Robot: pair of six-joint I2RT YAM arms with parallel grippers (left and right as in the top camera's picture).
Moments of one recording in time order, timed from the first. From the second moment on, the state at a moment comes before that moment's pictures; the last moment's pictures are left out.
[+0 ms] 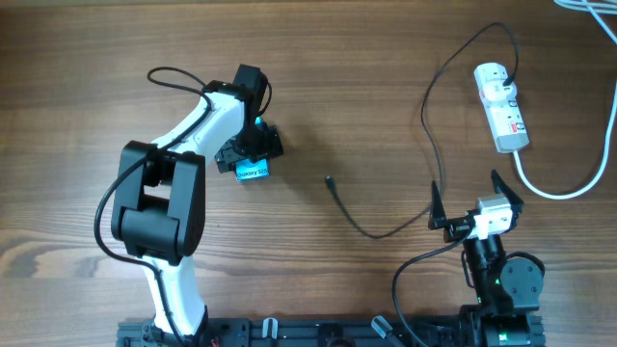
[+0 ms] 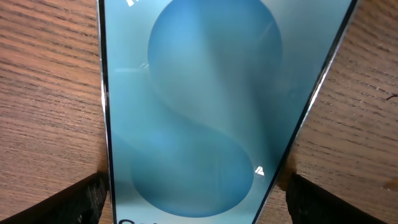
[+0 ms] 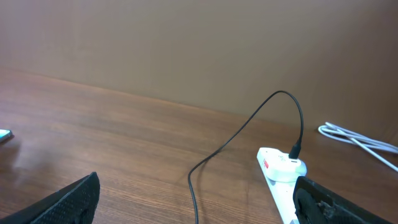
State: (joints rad) left arm -0.27 2.06 1.40 -0.92 0.01 -0.56; right arm 0.03 0.02 0.01 0.00 -0.11 -0.16
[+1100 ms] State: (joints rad) left arm -0.41 2.06 1.39 -0.88 0.00 -0.55; right arm 0.03 0.02 0.01 0.00 -0.11 -0.16
